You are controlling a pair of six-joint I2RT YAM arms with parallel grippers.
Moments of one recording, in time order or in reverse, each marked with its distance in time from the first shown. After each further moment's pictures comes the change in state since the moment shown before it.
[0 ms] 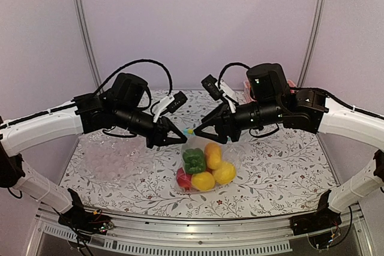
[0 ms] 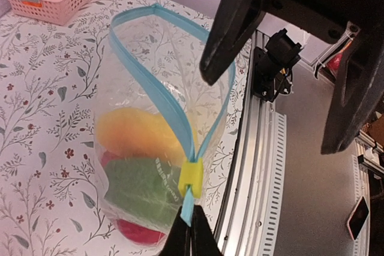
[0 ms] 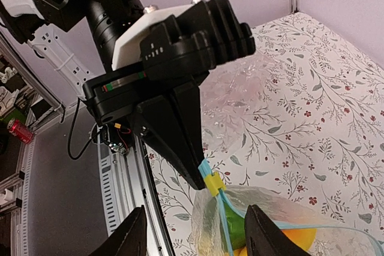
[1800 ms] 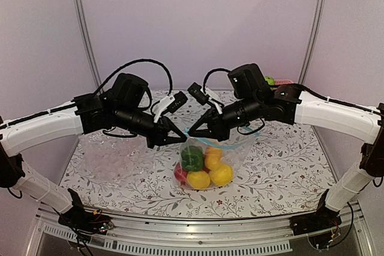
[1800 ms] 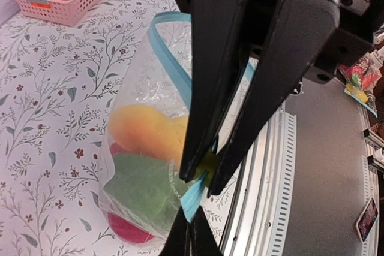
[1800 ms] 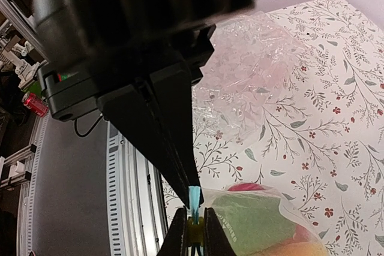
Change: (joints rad) left arm 0.000 -0.003 0.001 -0.007 -0.058 0.016; right arm -0.089 0.190 0.105 -0.032 -0.255 -0.118
